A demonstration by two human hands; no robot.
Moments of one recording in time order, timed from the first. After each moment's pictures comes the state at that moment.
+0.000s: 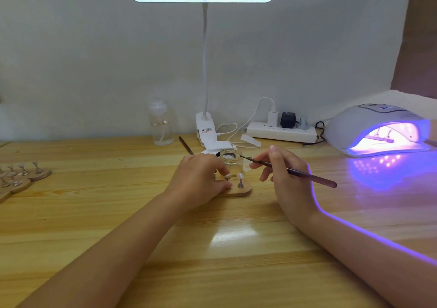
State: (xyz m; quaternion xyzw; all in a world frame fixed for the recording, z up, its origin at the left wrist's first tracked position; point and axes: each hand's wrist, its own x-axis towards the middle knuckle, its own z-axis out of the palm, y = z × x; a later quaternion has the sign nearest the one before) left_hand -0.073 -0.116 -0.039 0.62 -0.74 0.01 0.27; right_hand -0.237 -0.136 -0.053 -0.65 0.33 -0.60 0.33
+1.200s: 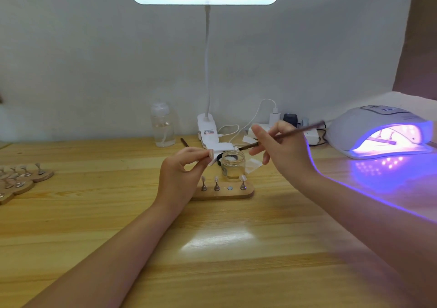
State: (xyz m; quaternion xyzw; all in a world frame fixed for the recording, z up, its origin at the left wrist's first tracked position) left_hand -0.056 -0.115 -0.054 0.49 -0.63 -0.01 0.61; right_hand -0.233 -0.172 -0.019 -0.68 0.36 -0.56 0.31
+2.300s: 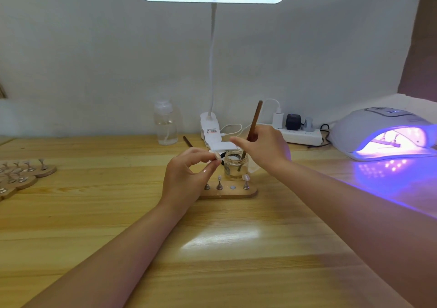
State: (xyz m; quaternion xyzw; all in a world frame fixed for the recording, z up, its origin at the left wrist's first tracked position) left_hand -0.059 -0.113 -0.055 0.49 -0.63 -0.02 0.61; right_hand -0.198 -0.209 -0.025 -0.76 0.49 -0.41 0.13
